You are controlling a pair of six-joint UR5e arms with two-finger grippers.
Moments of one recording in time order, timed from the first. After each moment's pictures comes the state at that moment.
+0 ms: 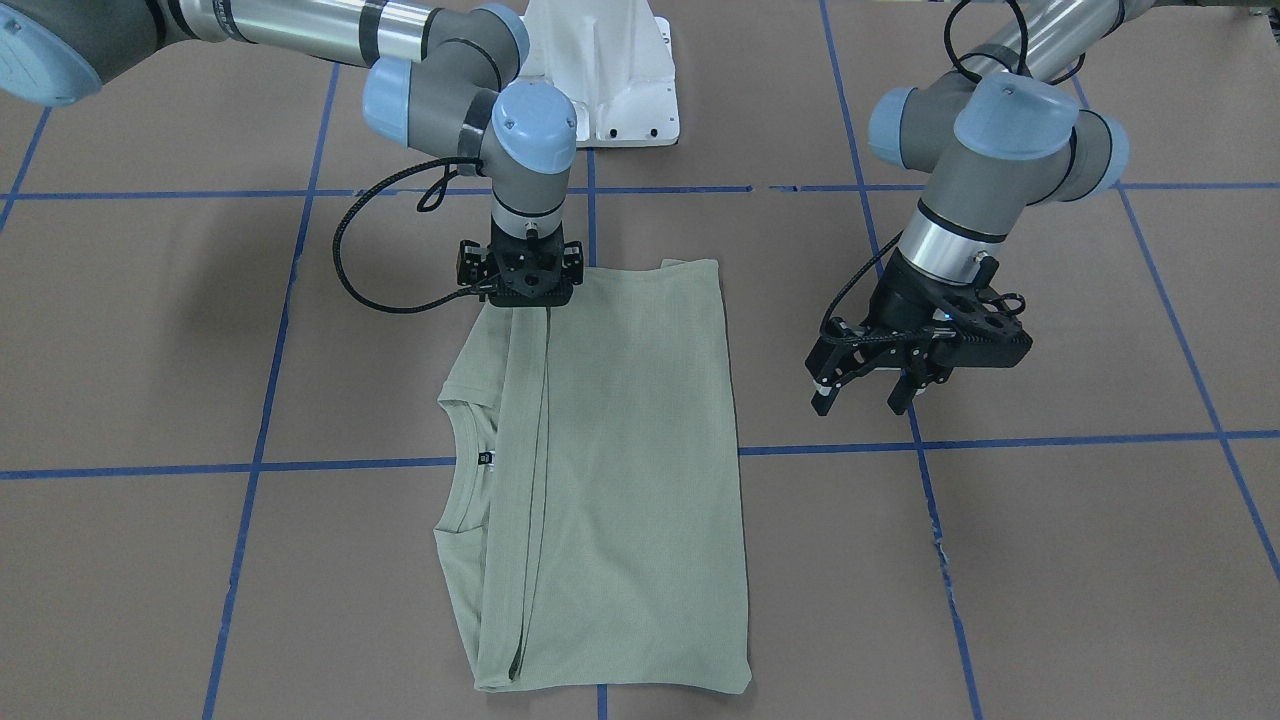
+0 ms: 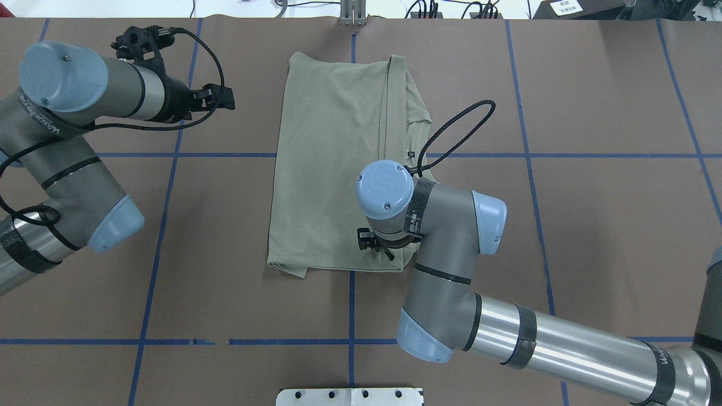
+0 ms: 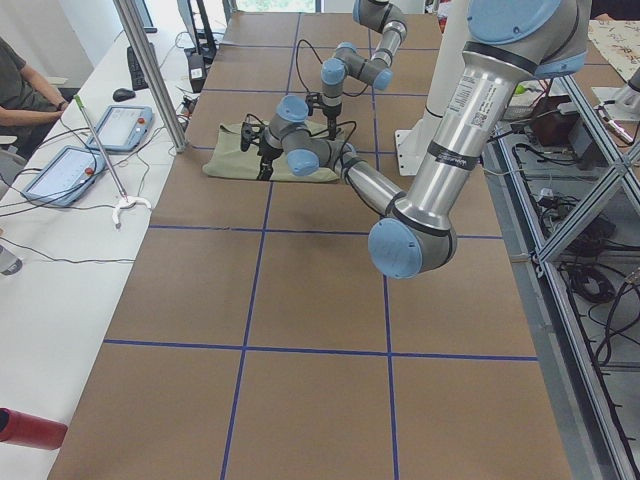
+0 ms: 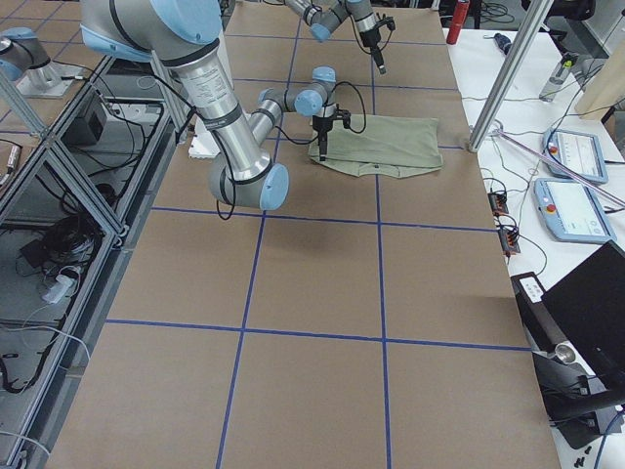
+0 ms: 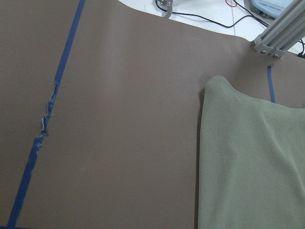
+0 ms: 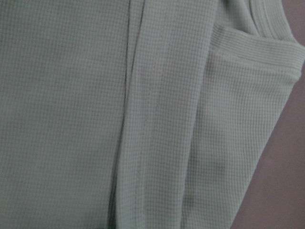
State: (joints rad) left arm -0.82 -2.00 -1.67 -2.12 -1.82 -1.25; right arm 0.43 -0.86 1.58 -1.73 1.79 1.13
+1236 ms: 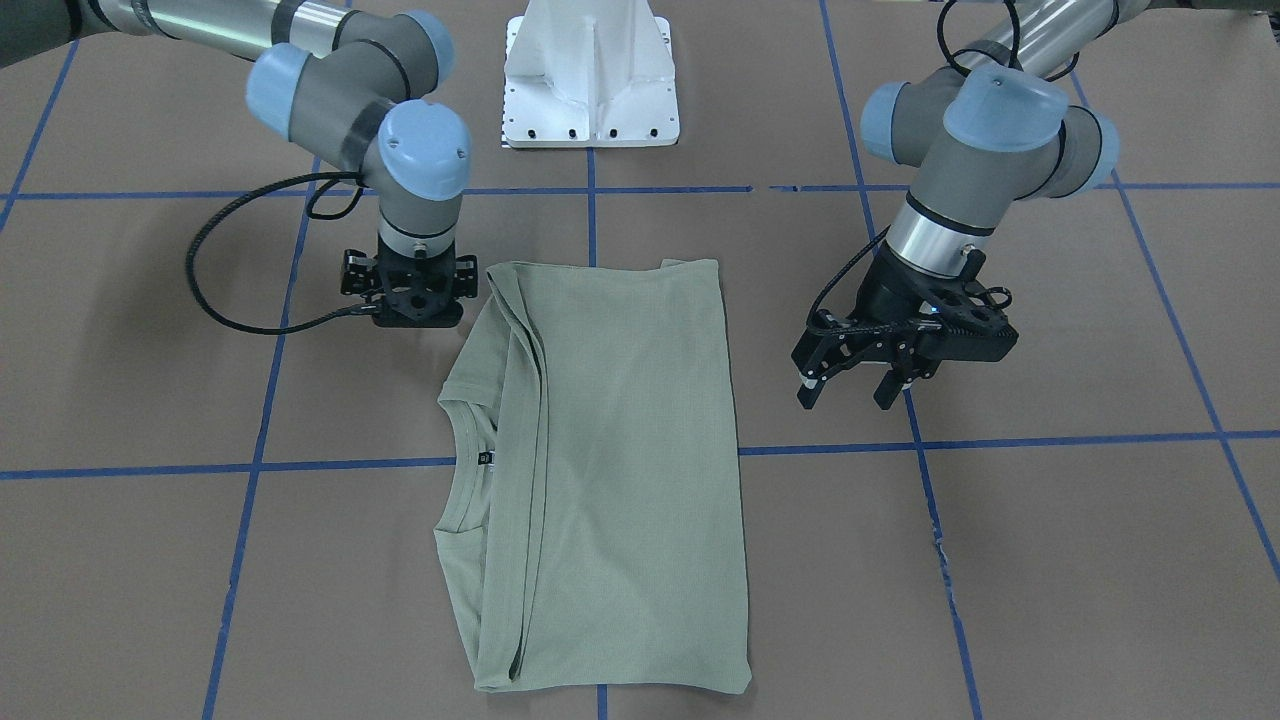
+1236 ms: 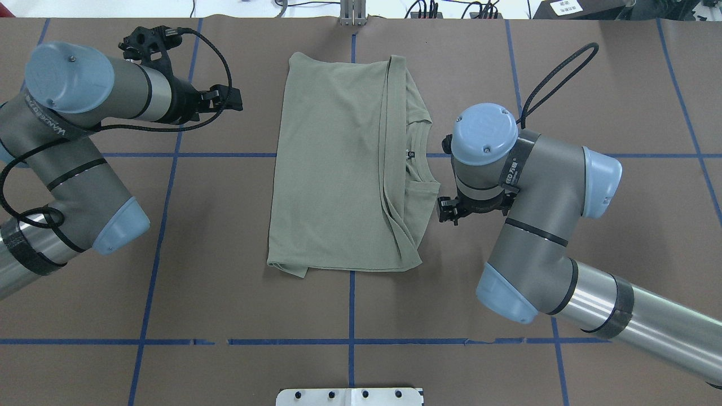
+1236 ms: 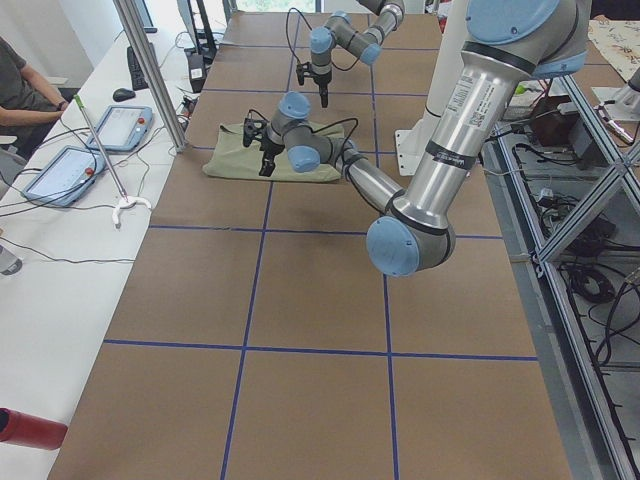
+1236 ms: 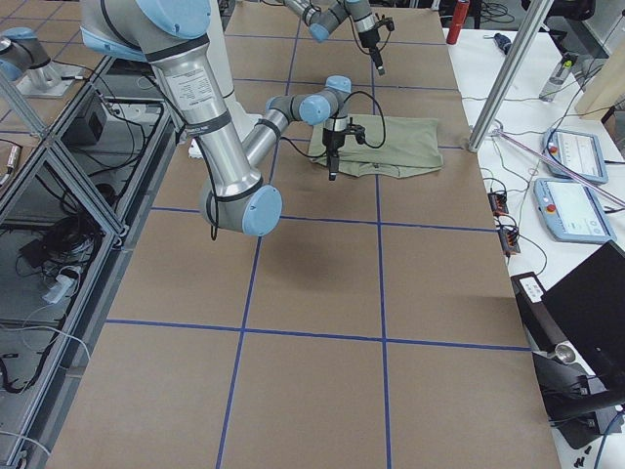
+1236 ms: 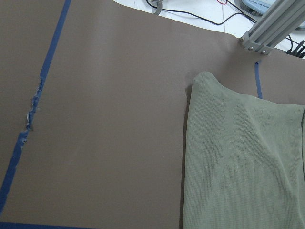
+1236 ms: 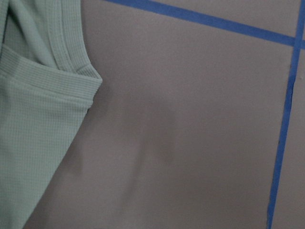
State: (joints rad) left arm -0.81 -2.02 -1.68 -2.11 -1.82 -1.26; right arm 0.60 -1.02 1.80 -1.91 1.88 0.91
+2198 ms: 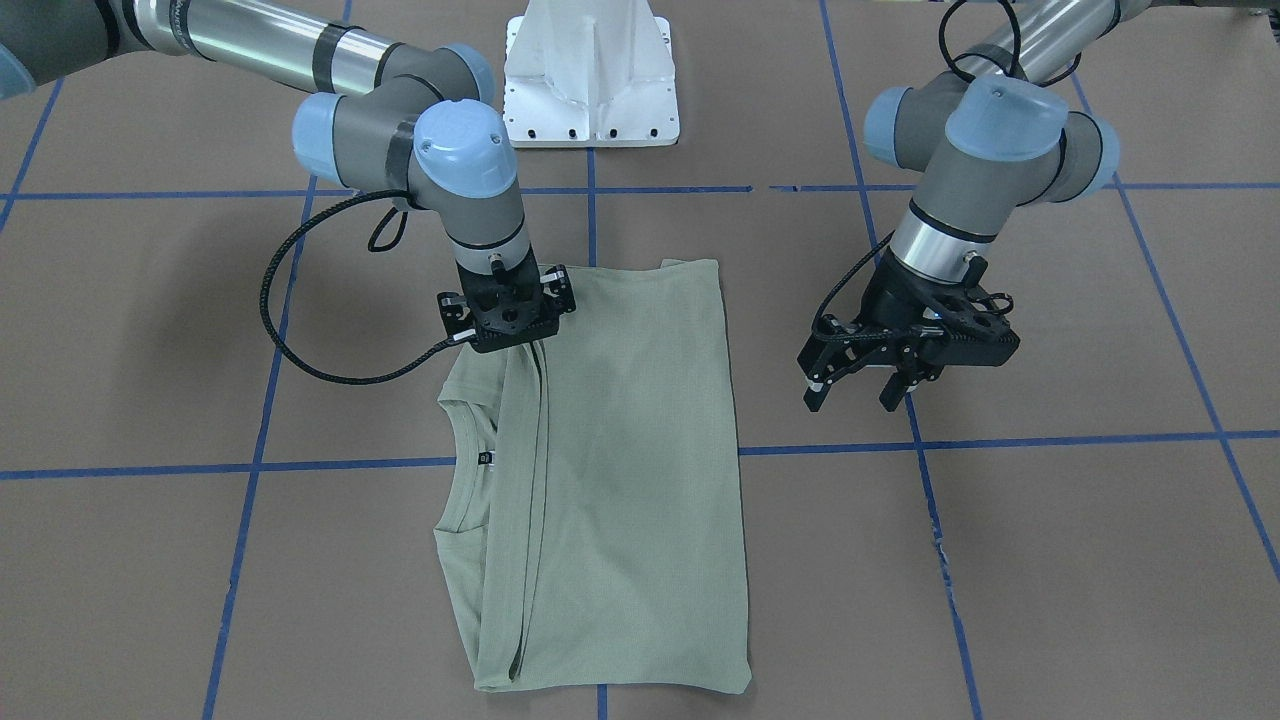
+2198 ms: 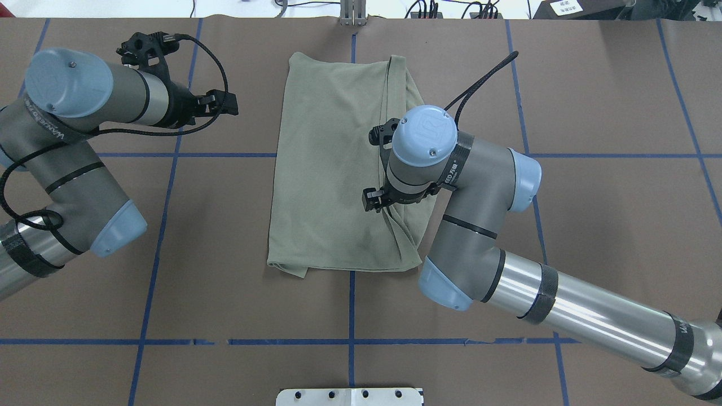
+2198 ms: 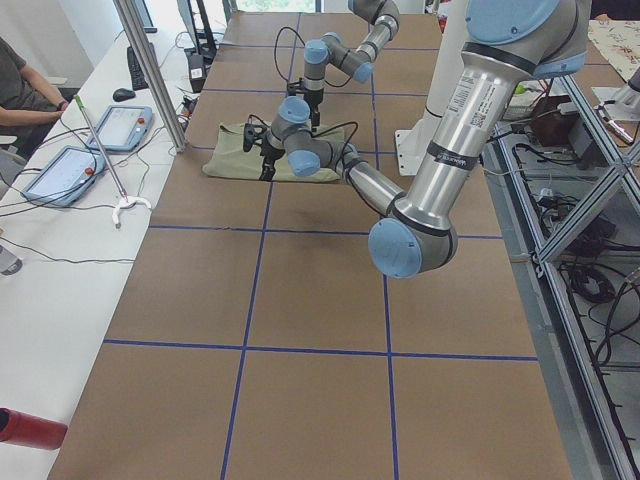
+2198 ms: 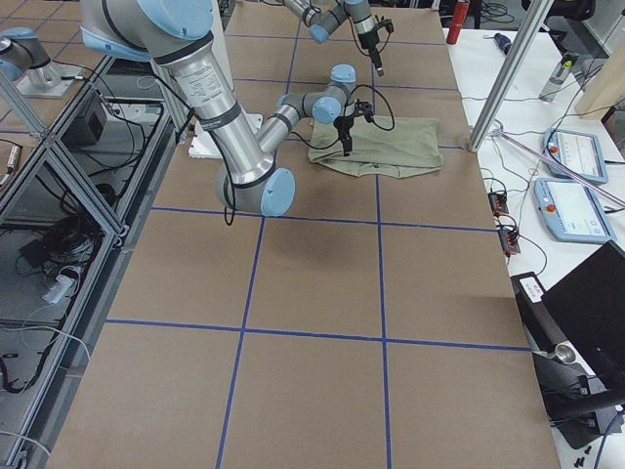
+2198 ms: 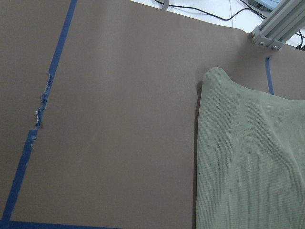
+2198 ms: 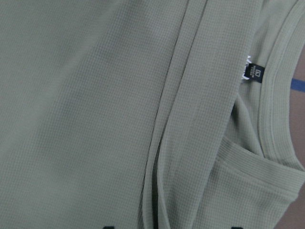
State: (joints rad) left arm -0.81 -2.00 -1.67 -2.12 -1.82 -1.25; right arm 0.54 -0.87 1.55 -1.49 1.88 0.94
